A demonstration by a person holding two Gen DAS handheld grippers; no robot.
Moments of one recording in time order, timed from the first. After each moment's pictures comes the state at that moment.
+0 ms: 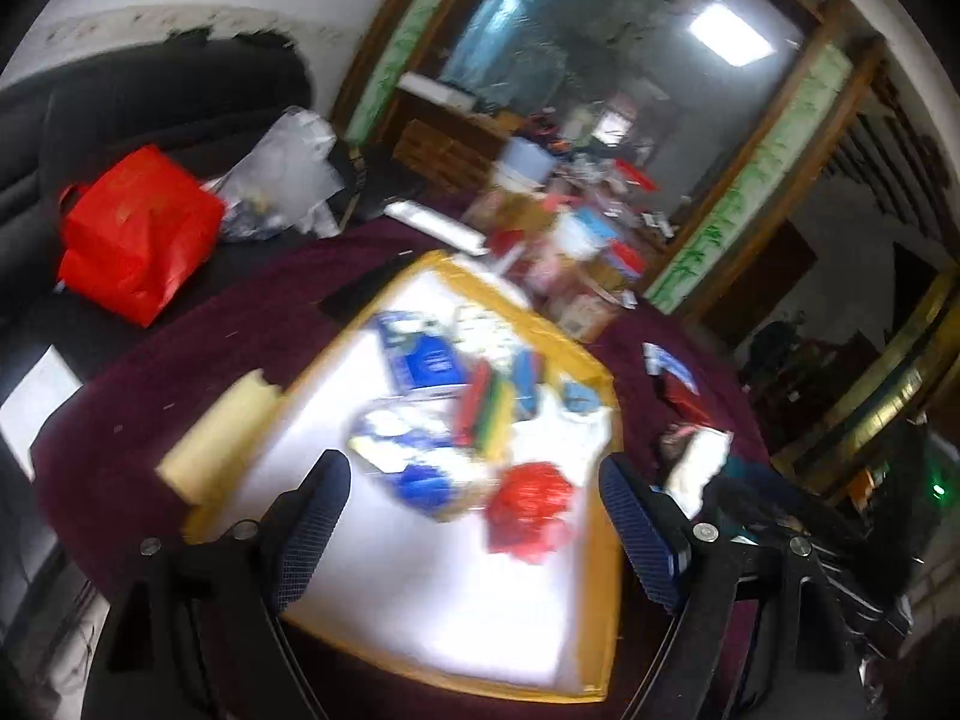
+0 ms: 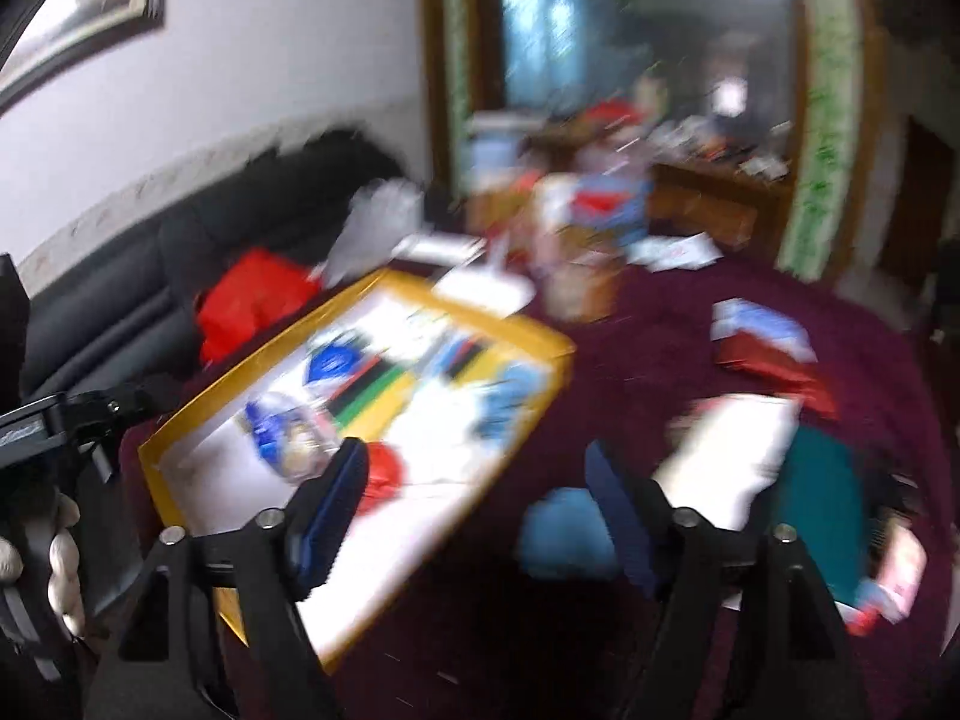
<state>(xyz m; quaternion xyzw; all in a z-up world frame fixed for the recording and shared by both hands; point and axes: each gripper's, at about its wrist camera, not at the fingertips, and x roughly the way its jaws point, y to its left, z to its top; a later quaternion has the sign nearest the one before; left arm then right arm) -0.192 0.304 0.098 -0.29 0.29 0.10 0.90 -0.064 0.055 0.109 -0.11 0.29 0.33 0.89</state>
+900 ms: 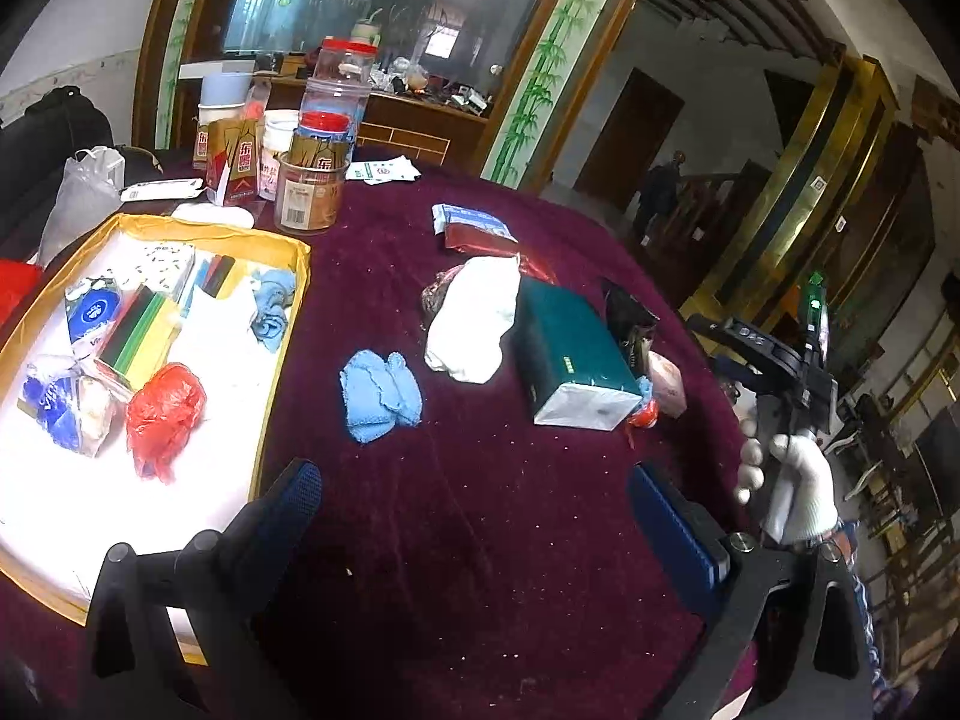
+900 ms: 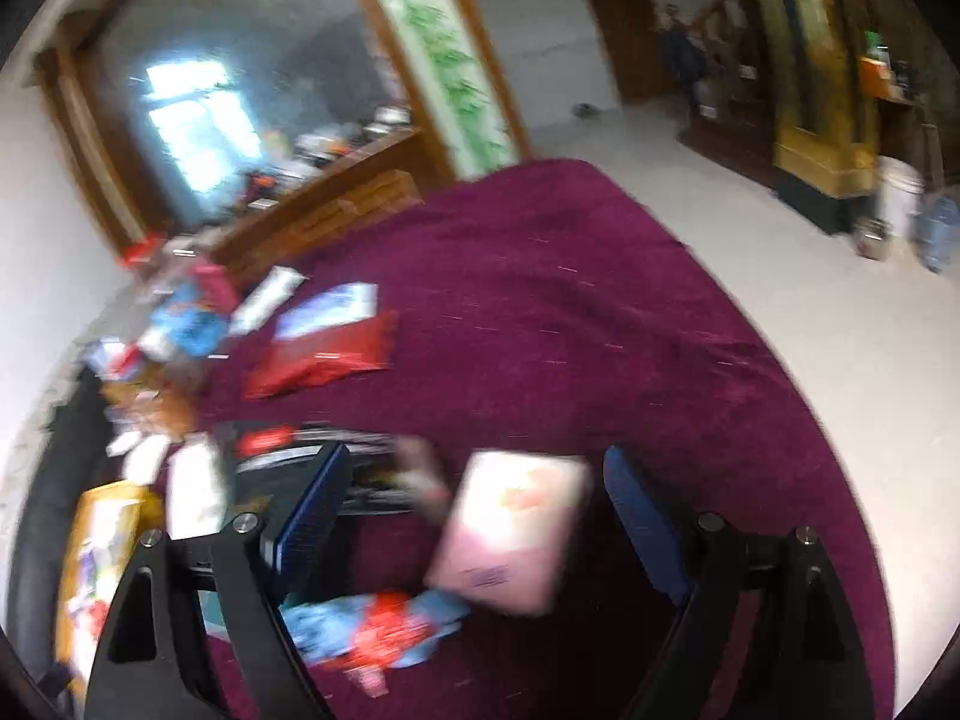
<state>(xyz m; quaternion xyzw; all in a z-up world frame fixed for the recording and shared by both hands) -0.133 0.107 0.099 -0.17 0.36 -0.07 0.91 0.098 -0.254 0.051 0.14 0.37 0.04 0.92</state>
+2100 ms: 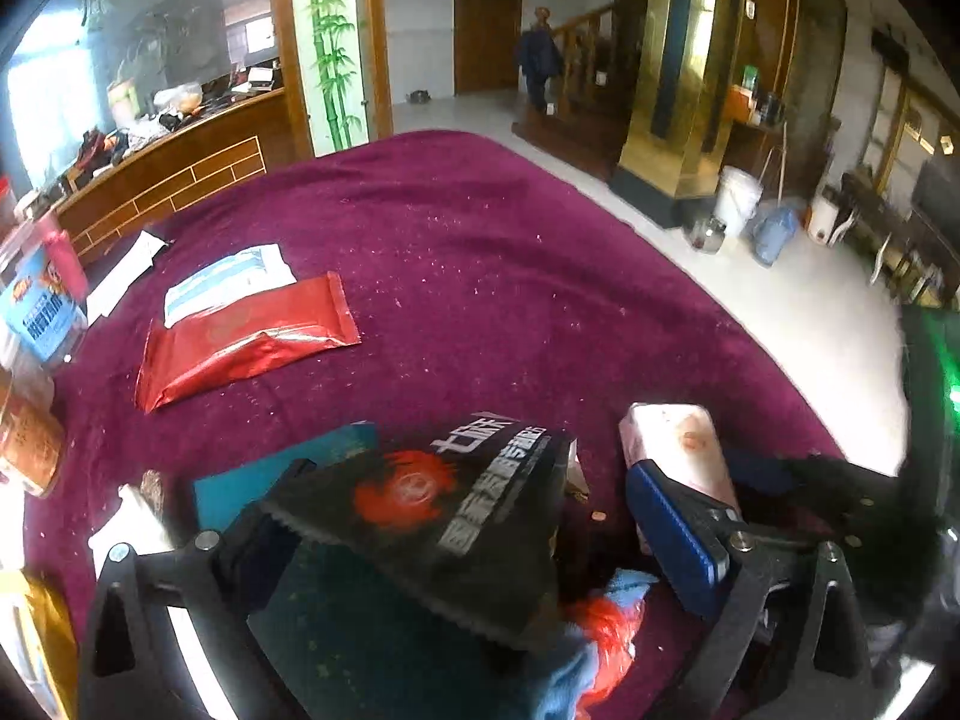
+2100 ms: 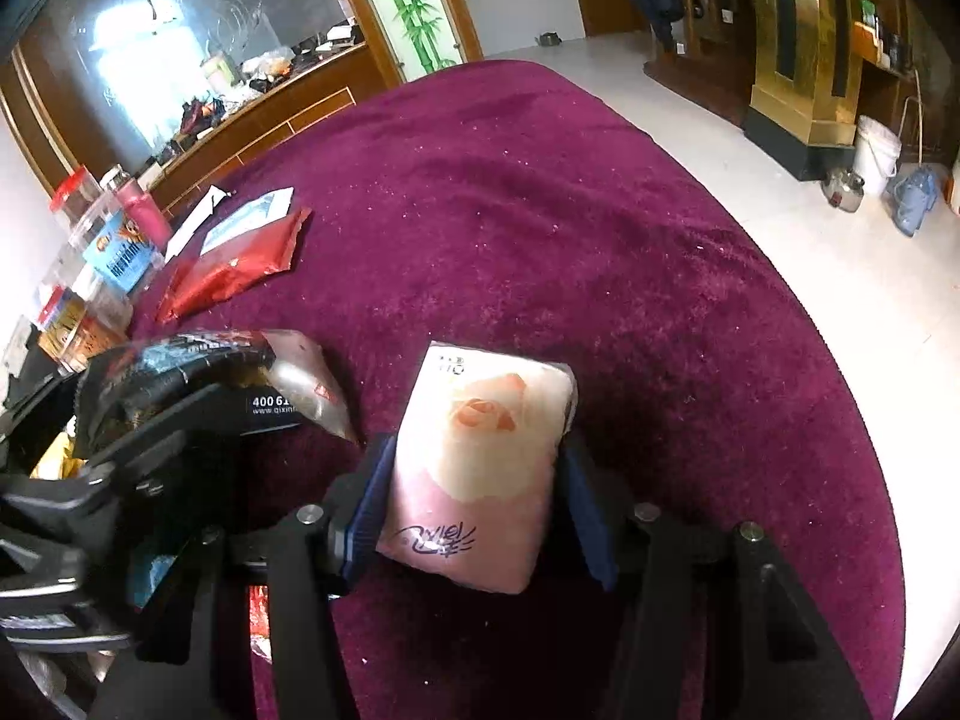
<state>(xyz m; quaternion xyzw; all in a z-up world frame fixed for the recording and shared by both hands) 0.113 -0.106 0.066 0.07 0.42 -0.17 0.89 0.105 -0.262 0.006 0.12 0.45 0.02 0.88</state>
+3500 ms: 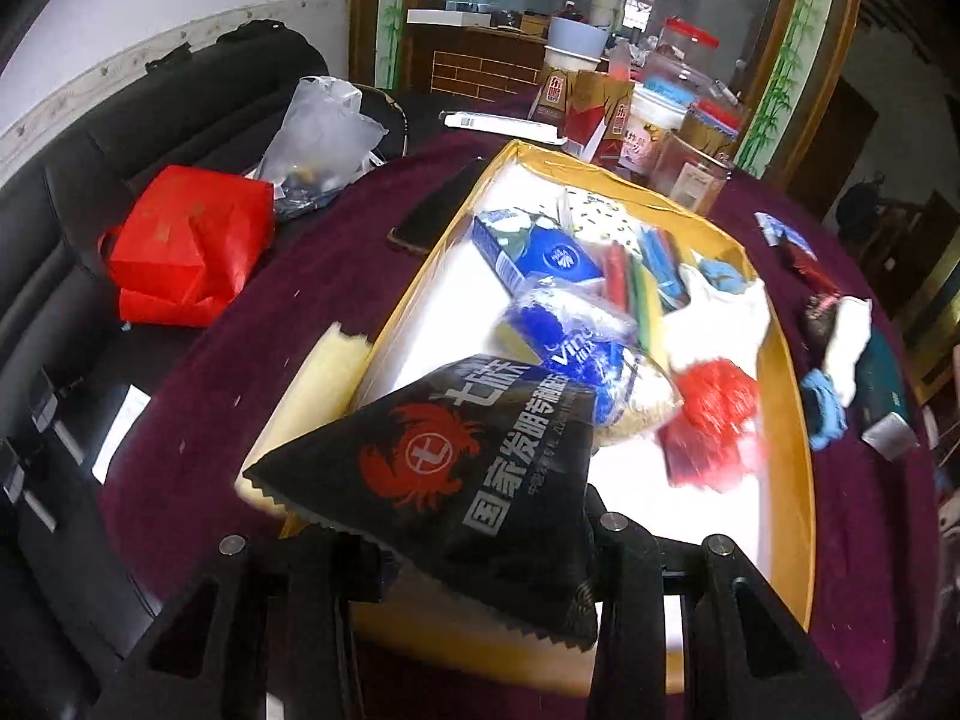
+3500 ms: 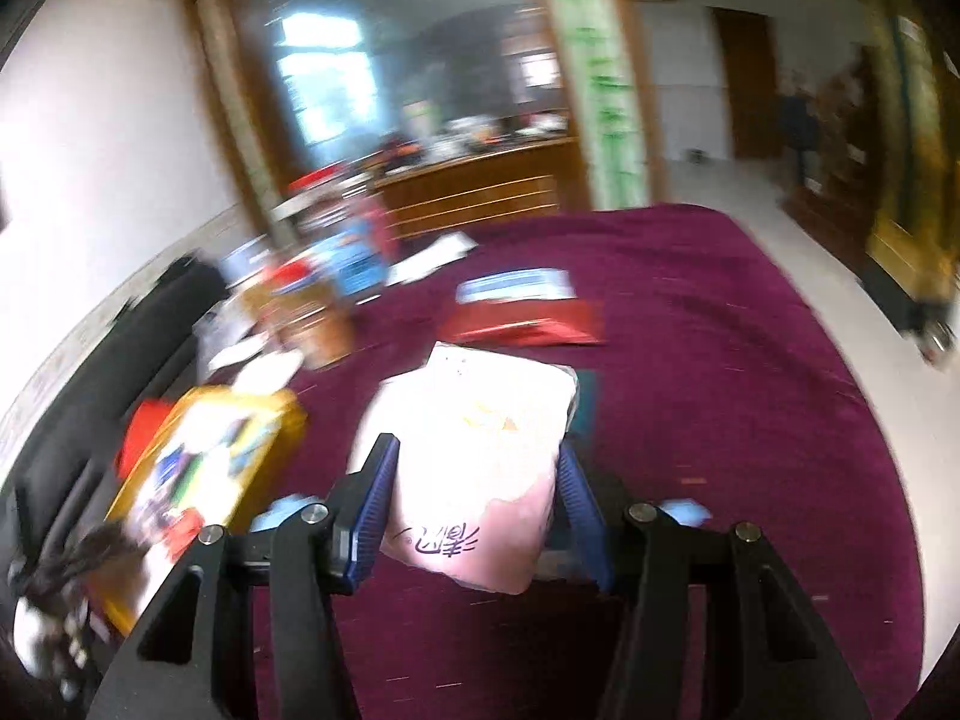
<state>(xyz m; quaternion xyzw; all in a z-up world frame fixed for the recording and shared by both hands) -0.156 0.324 0.040 -0.16 0.43 0.17 0.87 0.000 -0.103 0.115 0.04 0.33 0.21 0.92</state>
